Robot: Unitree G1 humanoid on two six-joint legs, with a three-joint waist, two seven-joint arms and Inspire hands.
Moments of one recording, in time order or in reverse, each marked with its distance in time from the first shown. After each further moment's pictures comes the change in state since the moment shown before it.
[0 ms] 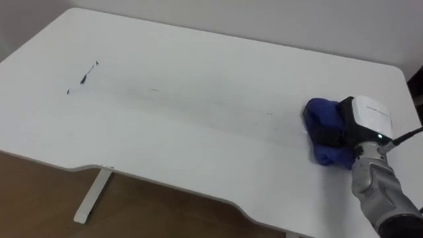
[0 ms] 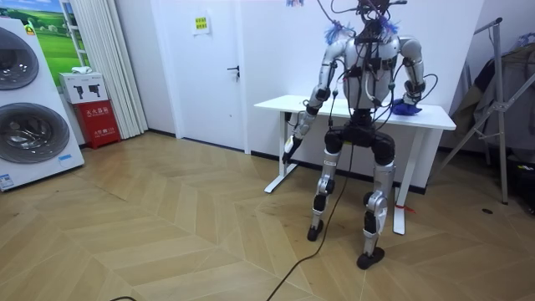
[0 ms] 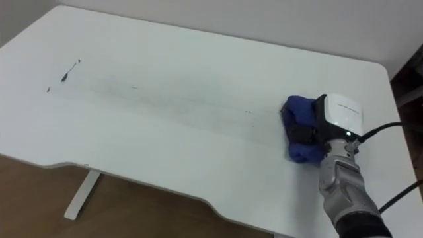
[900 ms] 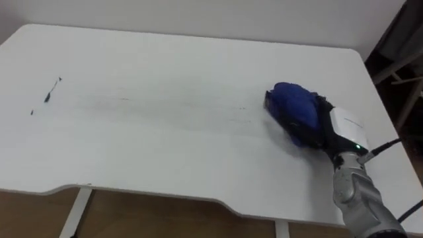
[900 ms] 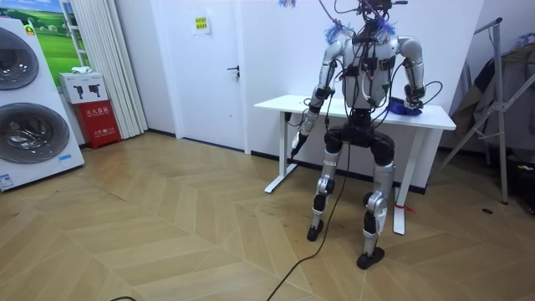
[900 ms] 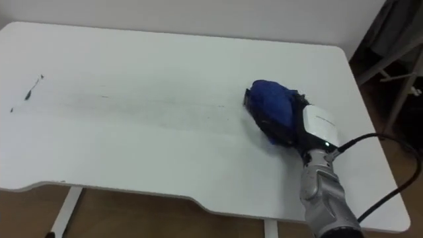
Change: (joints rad) left arm -0.064 -0.033 -0.054 0.004 -0.082 -0.018 0.006; right arm 0.097 0.087 -0.007 -0.220 0.064 0.019 0.073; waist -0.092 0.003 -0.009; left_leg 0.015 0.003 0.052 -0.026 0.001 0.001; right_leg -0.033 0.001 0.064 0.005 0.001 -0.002
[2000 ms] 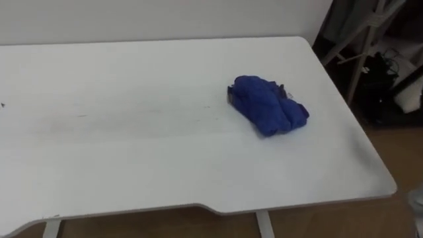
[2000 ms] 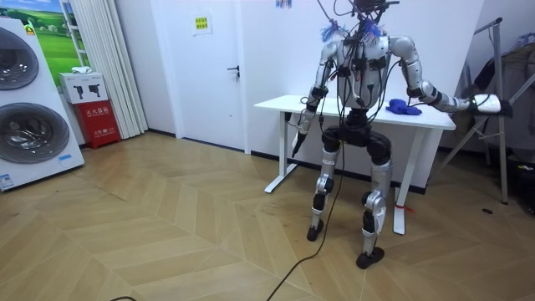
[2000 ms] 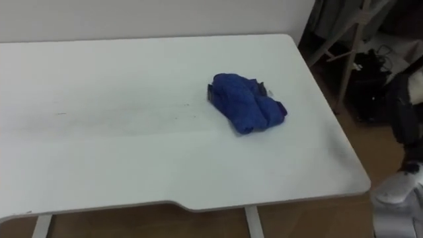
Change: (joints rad) left arm 0.083 0.008 0.112 0.002 0.006 0.002 -0.070; right arm 0.092 -0.086 -0.543 0.147 0.436 -0.020 -0.220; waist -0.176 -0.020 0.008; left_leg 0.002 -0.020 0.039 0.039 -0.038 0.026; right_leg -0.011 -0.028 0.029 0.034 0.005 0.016
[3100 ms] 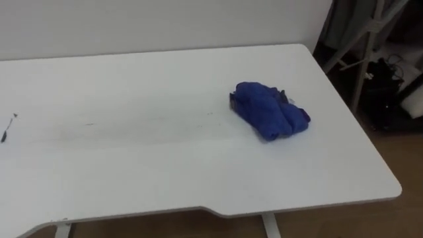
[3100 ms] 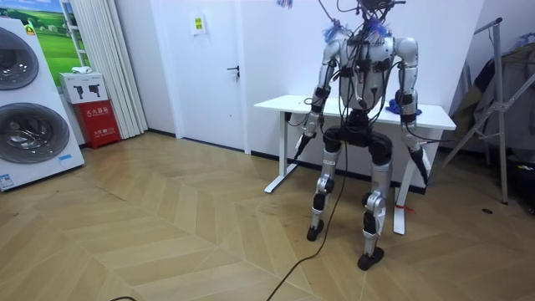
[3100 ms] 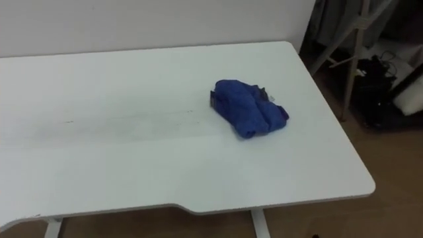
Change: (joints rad) left arm -0.036 -0.069 -0.168 0.113 0.148 -0.009 0.111; right arm 0.179 0.236 0.406 0.500 0.135 -0.013 0.245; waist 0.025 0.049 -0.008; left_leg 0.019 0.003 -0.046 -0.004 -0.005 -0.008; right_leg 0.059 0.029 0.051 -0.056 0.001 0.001
